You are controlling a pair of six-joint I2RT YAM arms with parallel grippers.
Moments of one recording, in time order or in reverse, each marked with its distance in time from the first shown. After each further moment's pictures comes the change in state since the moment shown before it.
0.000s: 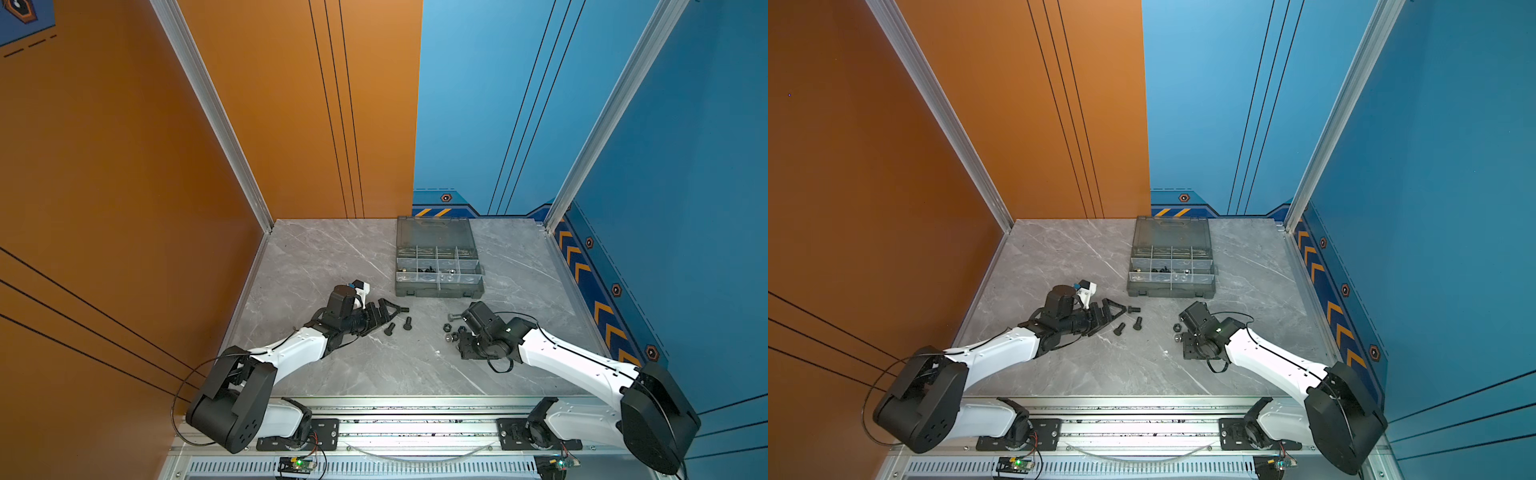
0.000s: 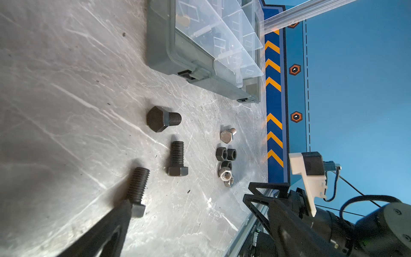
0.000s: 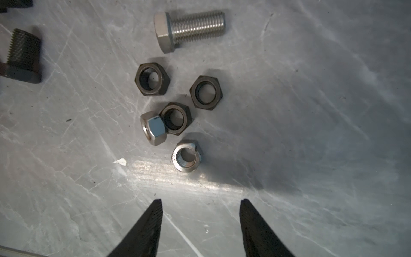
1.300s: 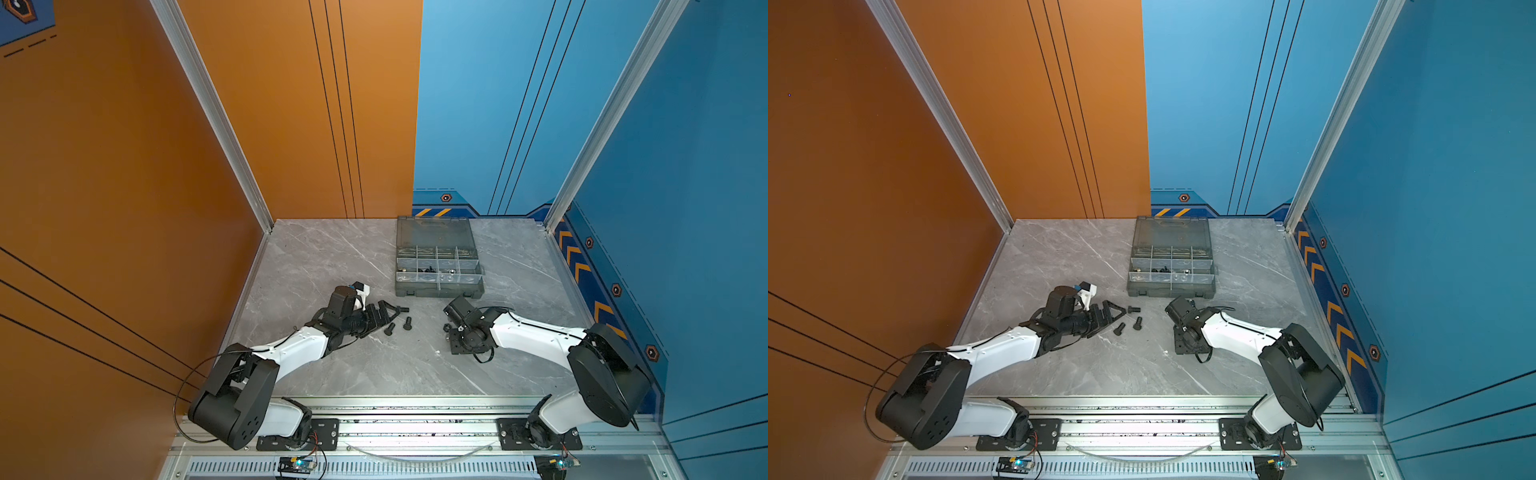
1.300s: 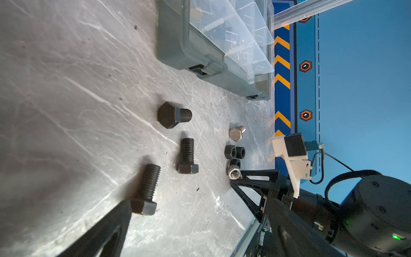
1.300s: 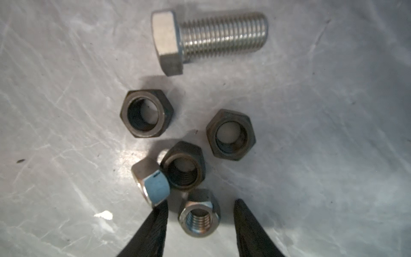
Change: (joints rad) left arm 0.005 0.020 0.000 -0.024 -0.007 0.024; right arm 0.011 0.271 0.106 0.059 0.023 -0.012
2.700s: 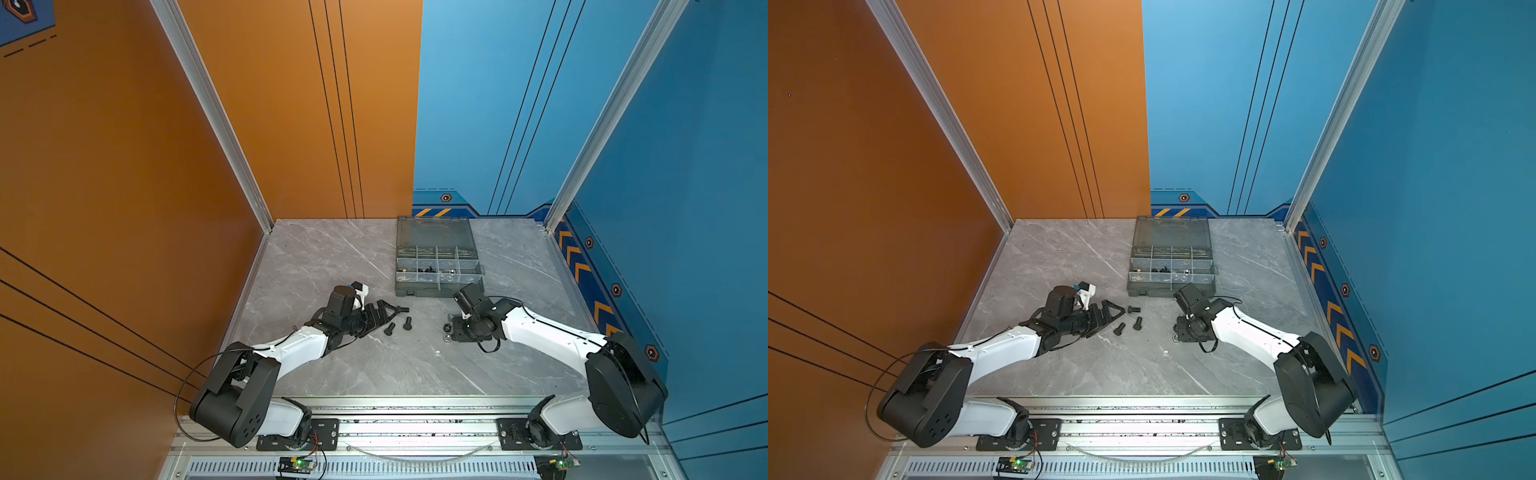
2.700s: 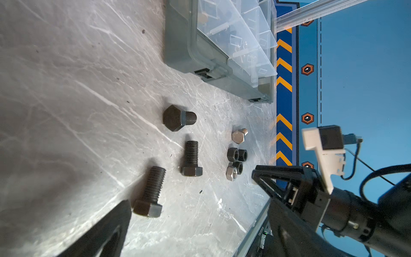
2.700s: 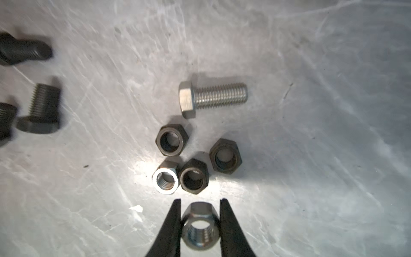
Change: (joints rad) left arm 0.013 0.003 -0.002 0.003 0.000 0.000; right arm -0.111 -0.088 0.083 -0.026 -0.069 -0.098
